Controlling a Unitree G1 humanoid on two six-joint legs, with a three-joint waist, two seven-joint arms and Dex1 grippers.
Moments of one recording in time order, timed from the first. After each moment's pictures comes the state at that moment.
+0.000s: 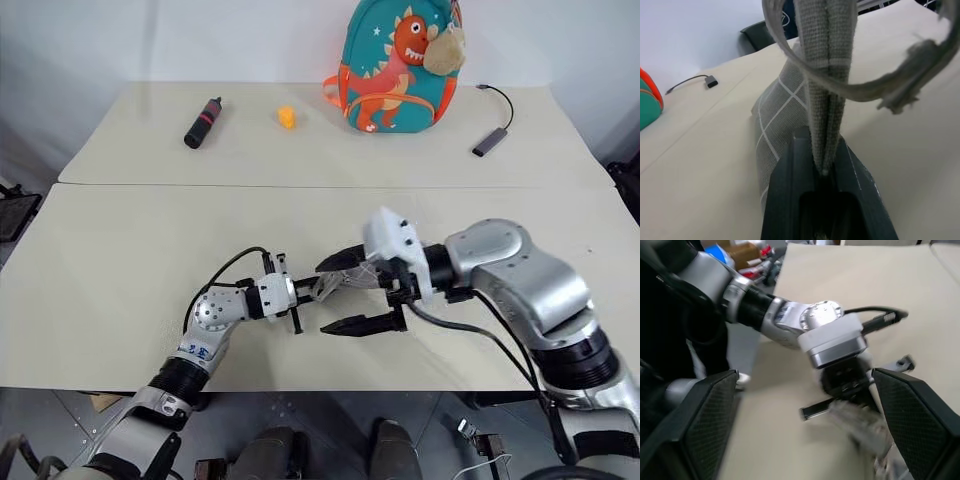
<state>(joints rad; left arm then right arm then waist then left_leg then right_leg) -0.50 0.26 -0.24 0.48 -0.09 -0.58 -0.84 -0.66 -0.76 0.23 -0.39 0.58 0.59 1.18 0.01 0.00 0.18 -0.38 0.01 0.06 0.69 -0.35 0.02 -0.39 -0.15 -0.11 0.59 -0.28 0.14</state>
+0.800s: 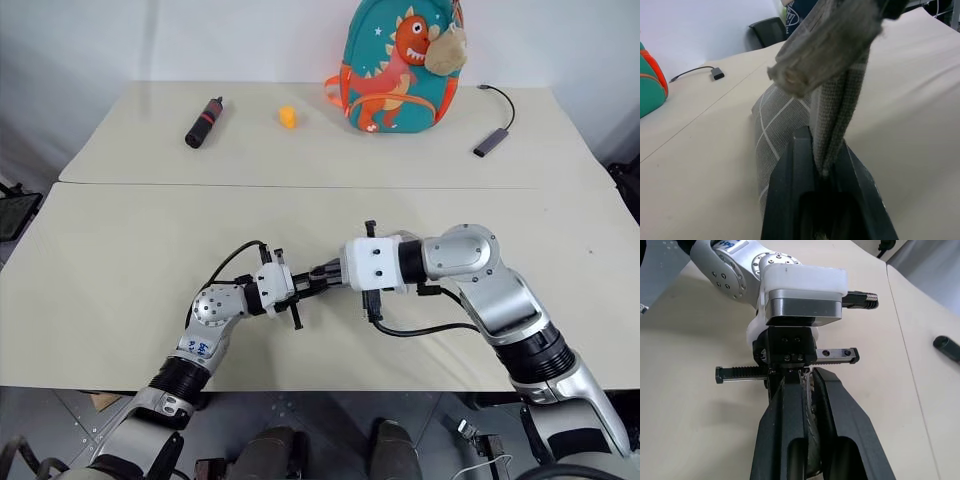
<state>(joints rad) -0.50 0.25 -0.20 0.45 -0.12 -0.49 -0.85 -0.66 -0.68 0.31 -0.20 0.19 0.04 1.16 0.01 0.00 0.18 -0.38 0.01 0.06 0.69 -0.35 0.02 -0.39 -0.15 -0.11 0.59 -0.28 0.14</state>
